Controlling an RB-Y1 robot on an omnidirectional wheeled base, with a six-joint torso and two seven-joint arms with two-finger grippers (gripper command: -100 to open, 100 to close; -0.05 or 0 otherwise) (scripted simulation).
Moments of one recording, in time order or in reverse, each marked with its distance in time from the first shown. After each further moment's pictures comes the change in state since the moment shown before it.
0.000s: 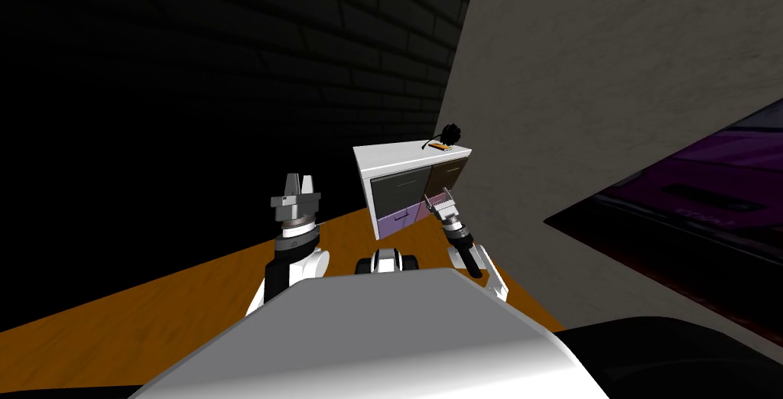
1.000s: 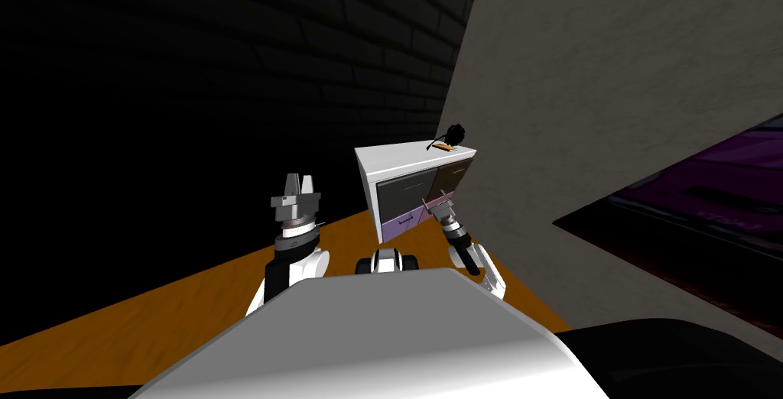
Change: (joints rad) left arm 0.000 0.000 0.000 0.000 0.000 0.000 0.000; right arm -0.037 -0.005 -0.034 0.097 0.099 -0.046 0.262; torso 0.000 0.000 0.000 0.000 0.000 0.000
